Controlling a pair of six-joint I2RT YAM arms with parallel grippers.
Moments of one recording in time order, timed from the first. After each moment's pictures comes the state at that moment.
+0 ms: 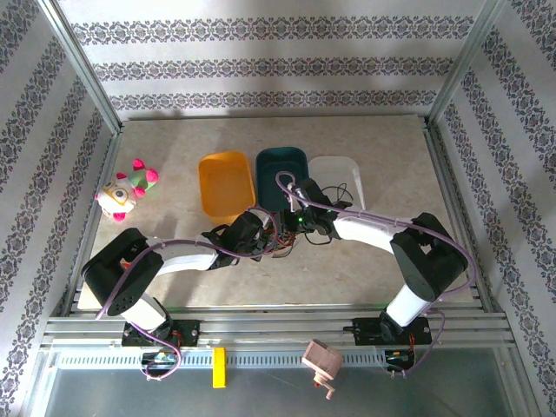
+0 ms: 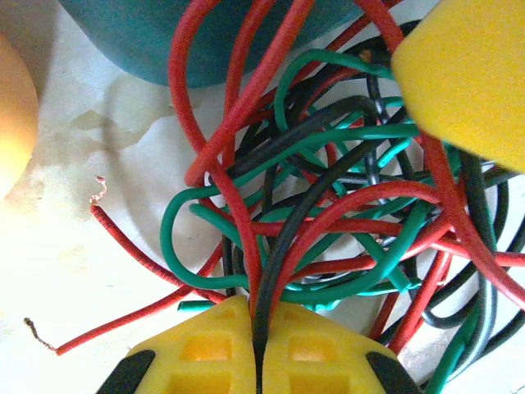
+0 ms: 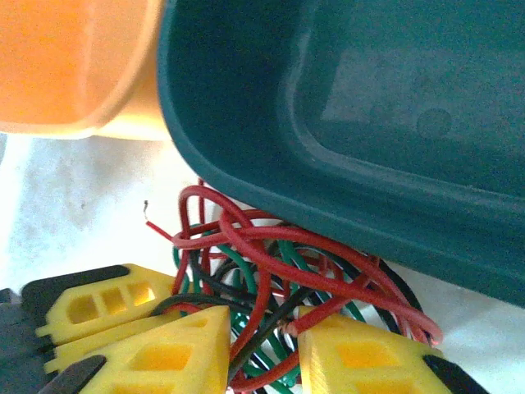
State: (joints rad) left arm -0.77 1.58 0.66 0.04 -0.10 -0.29; right arm 0.66 1.65 0.91 -0.15 -0.28 0.55
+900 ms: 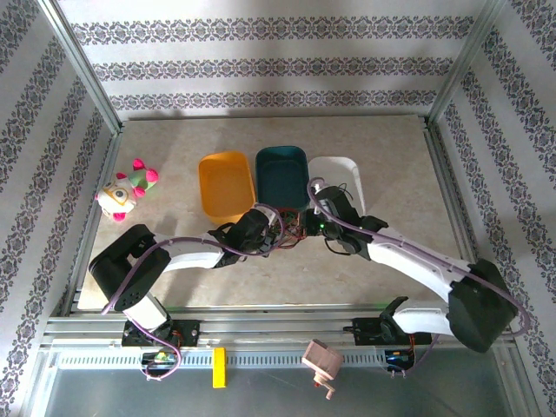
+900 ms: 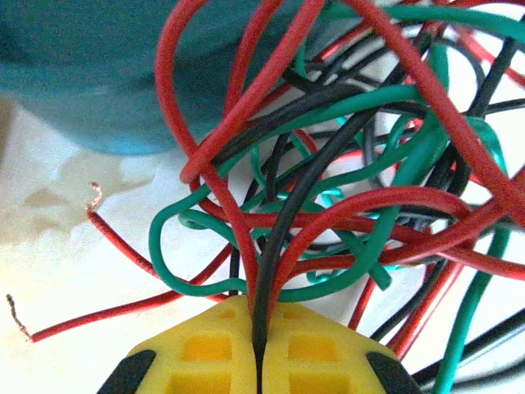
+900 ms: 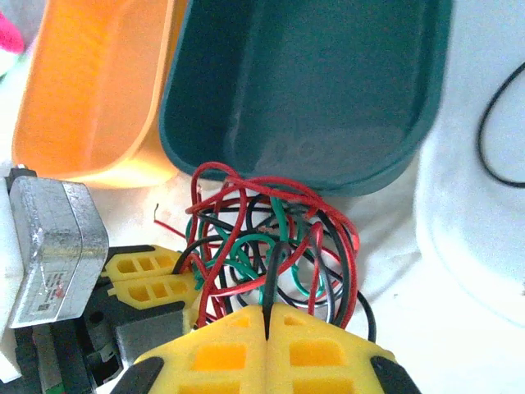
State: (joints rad) left arm -0.79 1.63 0.71 0.12 -0.10 -0.30; right arm 0.66 1.23 0.76 -0.26 -0.01 0.60
